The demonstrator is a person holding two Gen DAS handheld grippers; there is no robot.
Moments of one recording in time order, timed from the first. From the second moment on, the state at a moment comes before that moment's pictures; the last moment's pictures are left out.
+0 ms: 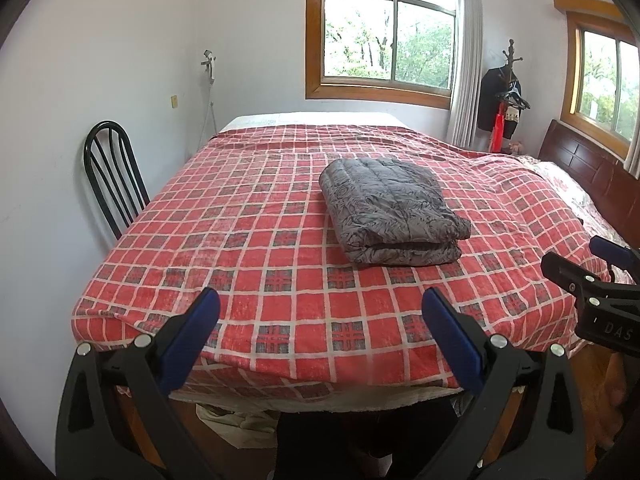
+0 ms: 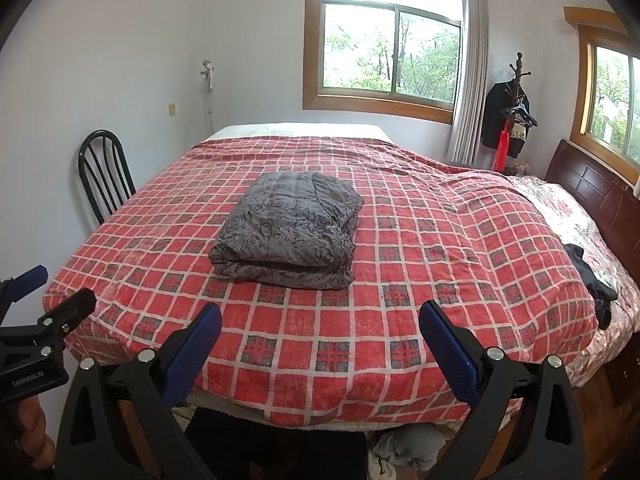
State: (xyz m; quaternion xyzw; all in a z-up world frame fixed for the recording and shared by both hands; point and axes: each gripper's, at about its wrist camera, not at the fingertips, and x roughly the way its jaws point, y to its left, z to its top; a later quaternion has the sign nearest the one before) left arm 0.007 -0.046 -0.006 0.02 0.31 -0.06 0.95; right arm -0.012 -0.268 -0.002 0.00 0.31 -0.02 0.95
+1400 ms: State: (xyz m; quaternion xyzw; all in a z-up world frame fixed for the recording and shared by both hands) left arm 0.007 -0.048 -0.008 0.02 0.31 -0.05 0.95; right arm -0.011 -0.266 -0.002 0.01 0.31 -0.02 0.95
